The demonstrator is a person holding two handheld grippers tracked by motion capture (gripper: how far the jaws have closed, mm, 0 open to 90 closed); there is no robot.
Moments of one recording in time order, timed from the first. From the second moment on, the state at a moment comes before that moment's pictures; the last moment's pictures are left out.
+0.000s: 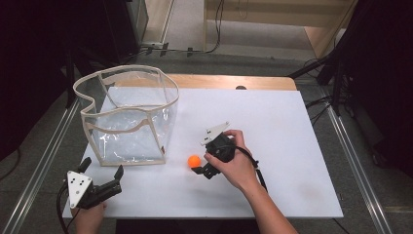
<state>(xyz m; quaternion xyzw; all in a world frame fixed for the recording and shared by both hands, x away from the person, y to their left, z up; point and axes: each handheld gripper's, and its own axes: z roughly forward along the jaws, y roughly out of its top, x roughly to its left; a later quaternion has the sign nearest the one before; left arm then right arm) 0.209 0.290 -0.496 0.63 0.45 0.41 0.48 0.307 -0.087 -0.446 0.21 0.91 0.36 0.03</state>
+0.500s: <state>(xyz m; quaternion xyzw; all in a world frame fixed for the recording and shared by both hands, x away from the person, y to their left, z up) 0.209 0.290 -0.496 0.63 0.45 0.41 0.48 0.310 -0.074 -0.457 0.20 0.92 0.34 0.02</state>
